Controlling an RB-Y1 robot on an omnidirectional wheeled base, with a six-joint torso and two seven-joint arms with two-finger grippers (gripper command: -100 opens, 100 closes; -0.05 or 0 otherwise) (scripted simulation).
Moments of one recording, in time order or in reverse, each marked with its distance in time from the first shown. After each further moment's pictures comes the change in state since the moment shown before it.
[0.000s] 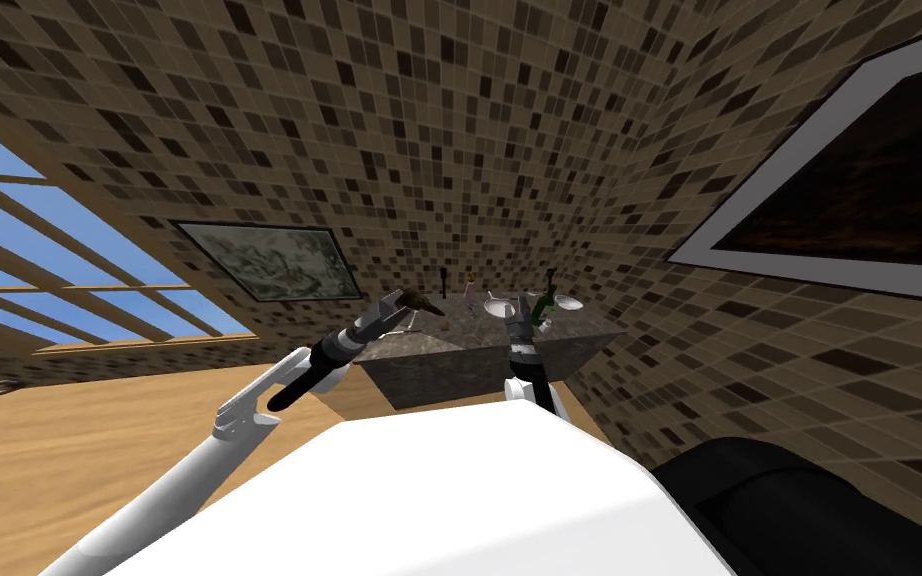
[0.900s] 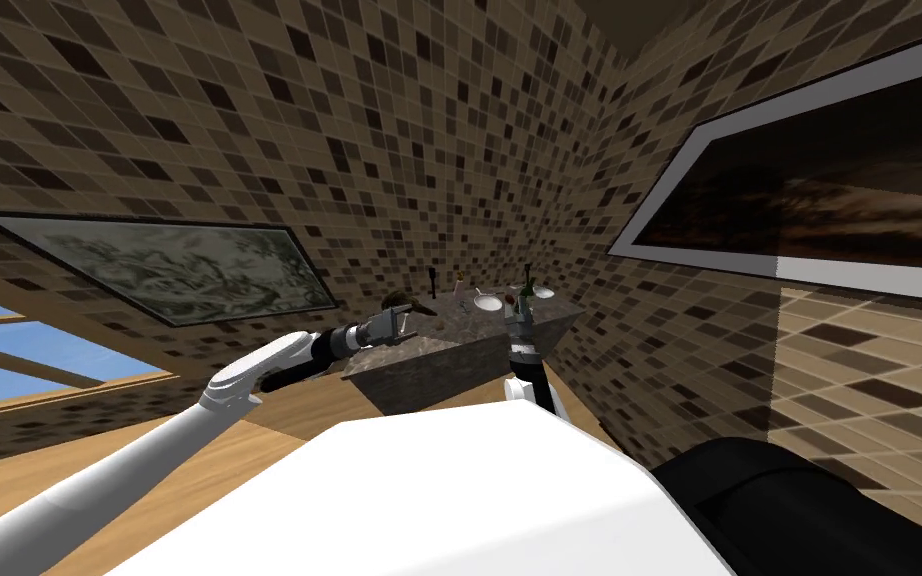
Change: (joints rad) left arm -0.109 0.254 -0.087 0.105 -0.236 -0.075 -0.111; right arm 0.000 0.000 0.000 0.000 0.000 0.000 0.000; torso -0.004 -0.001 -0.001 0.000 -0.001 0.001
